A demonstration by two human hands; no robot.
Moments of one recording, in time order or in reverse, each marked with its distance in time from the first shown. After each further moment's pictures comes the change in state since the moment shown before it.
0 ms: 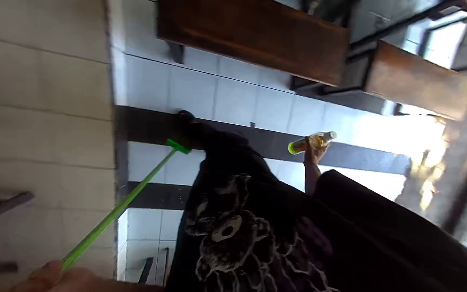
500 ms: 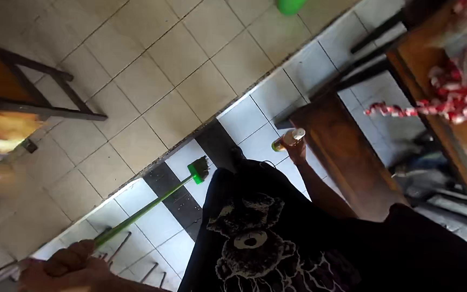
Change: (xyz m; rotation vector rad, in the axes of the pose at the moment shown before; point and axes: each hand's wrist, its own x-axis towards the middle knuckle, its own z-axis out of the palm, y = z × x) left_hand 0.147 0.059 0.011 0.196 0.532 0.130; right_hand -0.236 -0.318 0.558 -0.414 -1.157 -0.624
